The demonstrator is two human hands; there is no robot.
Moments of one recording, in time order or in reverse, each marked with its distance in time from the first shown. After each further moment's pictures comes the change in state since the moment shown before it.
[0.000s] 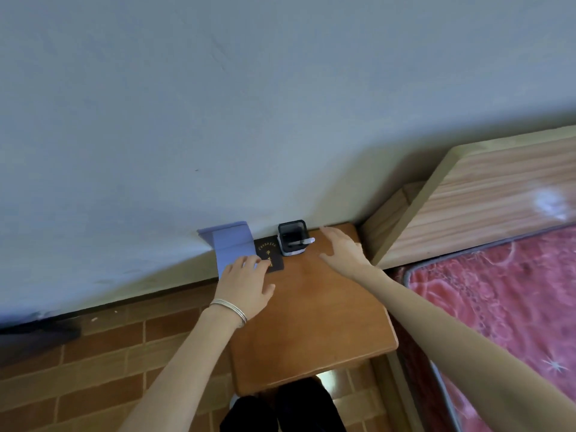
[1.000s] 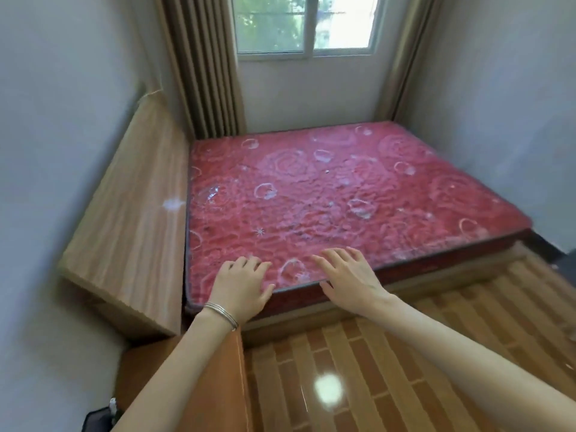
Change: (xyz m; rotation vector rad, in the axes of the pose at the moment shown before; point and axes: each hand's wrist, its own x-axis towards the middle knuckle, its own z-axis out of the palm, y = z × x) left_hand -0.178 0.250 -0.096 0.434 0.166 1.702; right_hand -0.505 -0.079 0.037 -0.210 0.723 1.088
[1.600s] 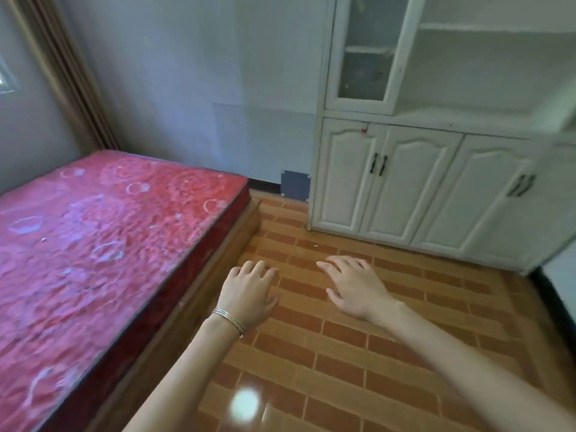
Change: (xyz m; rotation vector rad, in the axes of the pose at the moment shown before) left_hand -0.006 0.490 -0.024 -0.137 0.058 0.982; right_hand -0.503 0.133 -0.068 -0.029 -0.058 1.043
